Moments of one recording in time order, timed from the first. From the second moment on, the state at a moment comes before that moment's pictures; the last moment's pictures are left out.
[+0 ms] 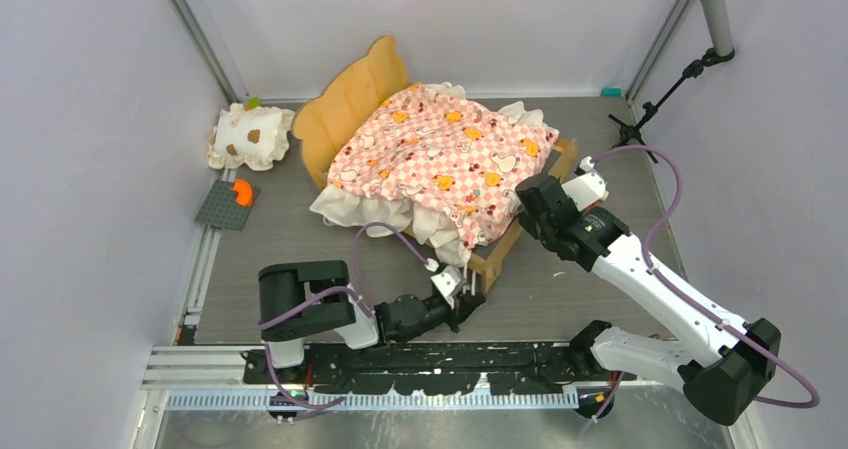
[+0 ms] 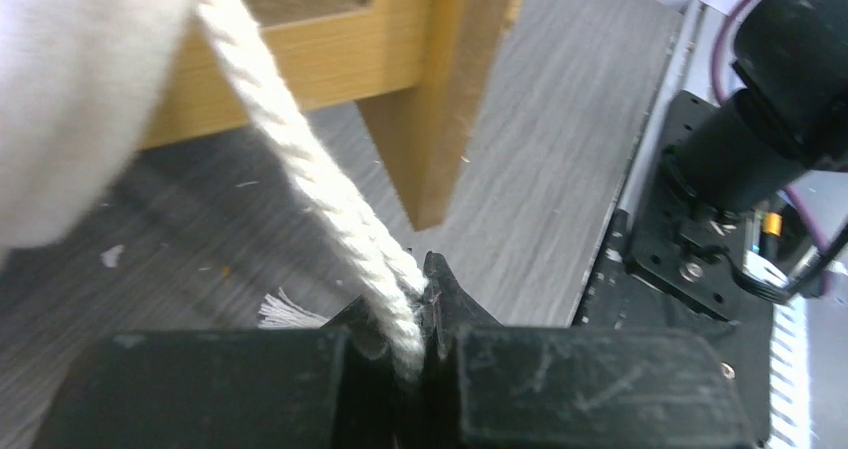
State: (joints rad) left arm -1.35 1.82 0.39 1.36 -0.30 -0.26; right arm 0.66 1.05 0.98 -0.78 0.57 1.26
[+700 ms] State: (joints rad) left arm -1.40 1.83 0.40 1.22 -0.29 -0.33; right arm 0.66 1.09 0.77 -0.63 0.58 1.25
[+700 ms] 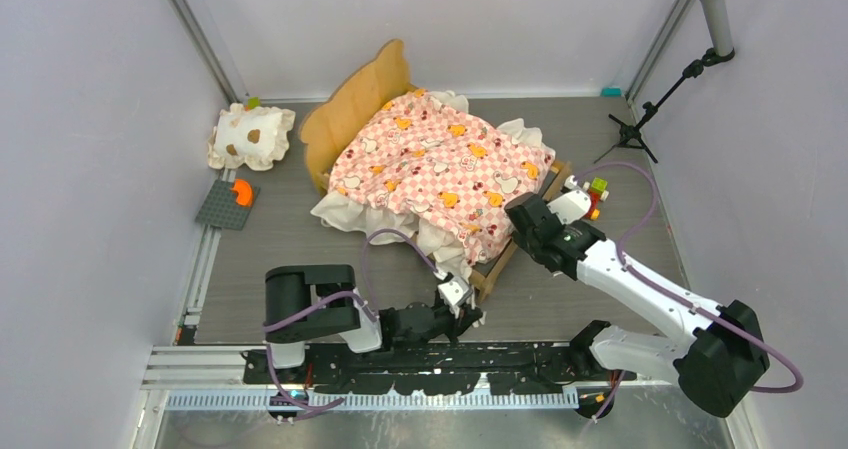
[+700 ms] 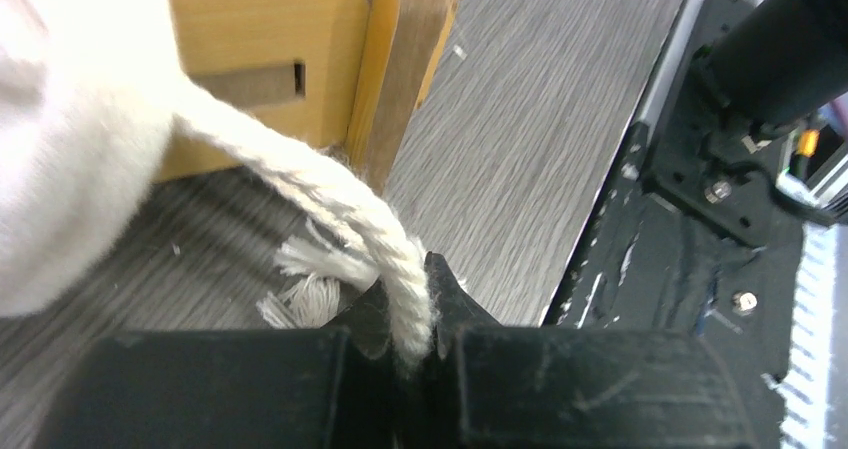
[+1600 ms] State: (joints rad) left arm -1.38 1.68 0.61 0.56 -0.24 -0.34; right arm 0.63 1.22 0.86 -0.60 0.60 1.02
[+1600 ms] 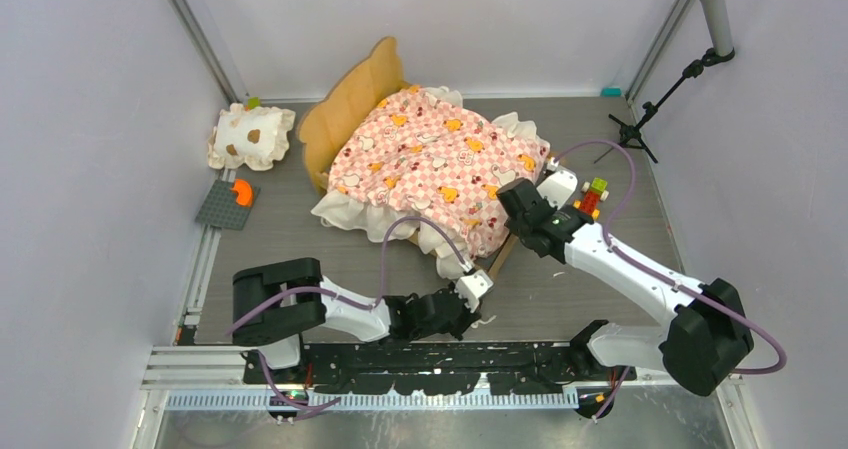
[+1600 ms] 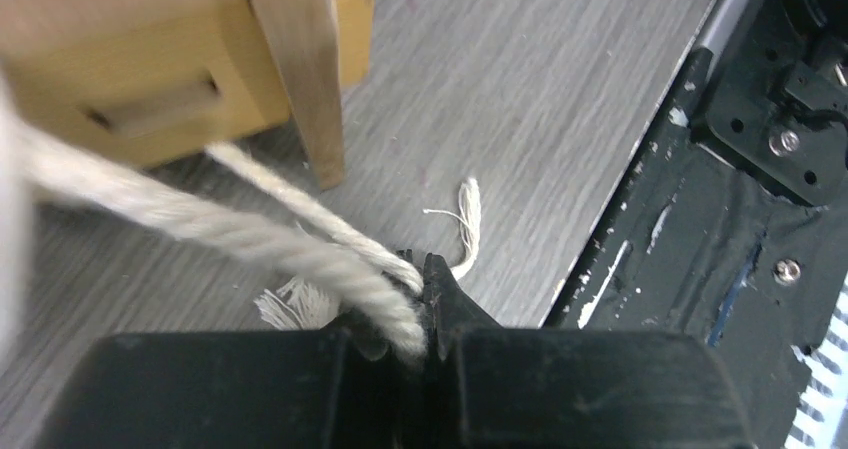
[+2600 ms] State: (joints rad) left arm -1.40 1.62 0.68 0.43 0.14 -0.42; right arm 0.63 0.80 0.82 -0.70 0.41 0.80
